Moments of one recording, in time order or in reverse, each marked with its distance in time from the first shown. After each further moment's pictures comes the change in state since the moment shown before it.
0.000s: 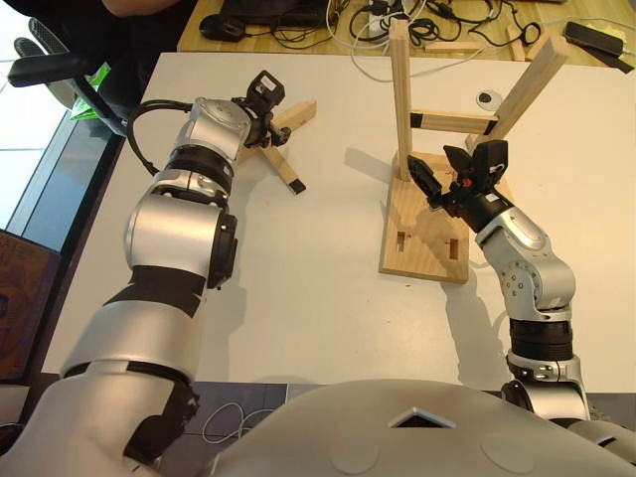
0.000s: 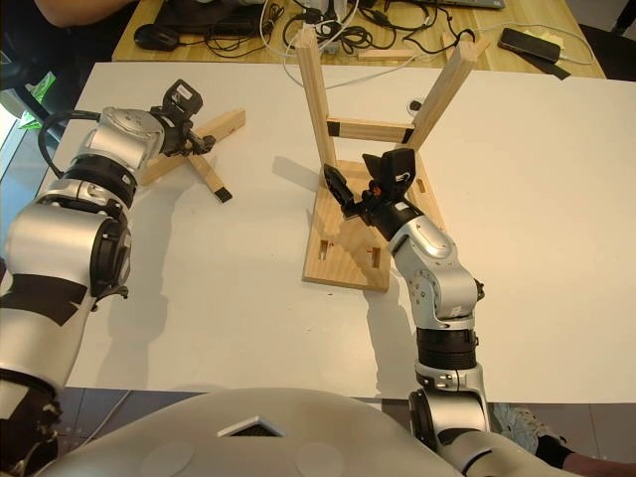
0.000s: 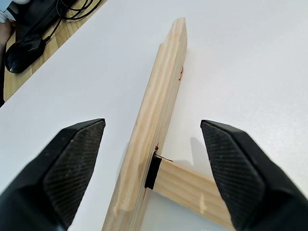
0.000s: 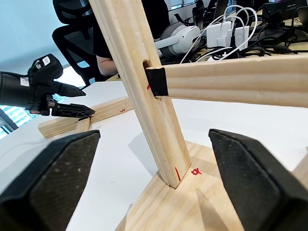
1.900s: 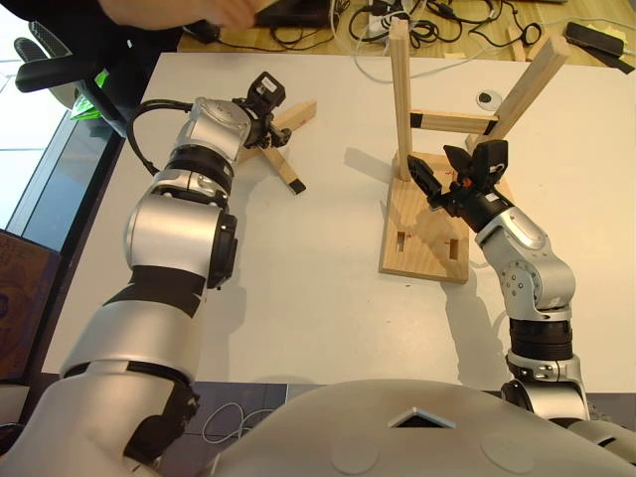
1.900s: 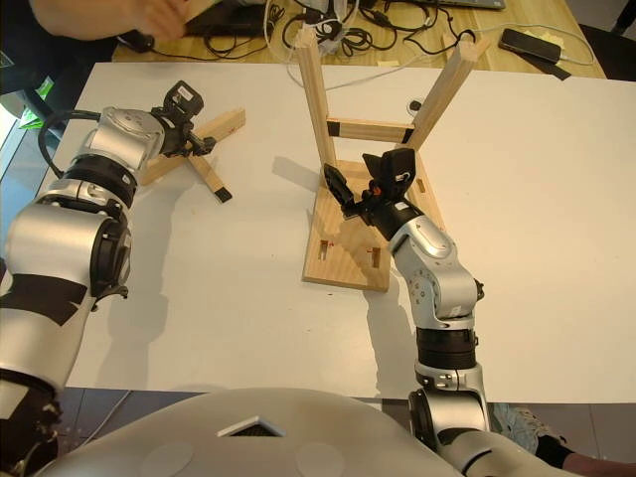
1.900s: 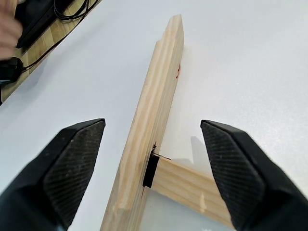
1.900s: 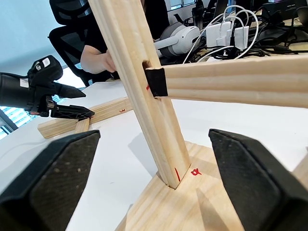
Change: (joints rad) left arm 0.000 0.000 -0.002 0.000 0.011 0.002 -0.014; right arm -0.001 0.002 -0.001 0.002 0.000 -0.001 -0.001
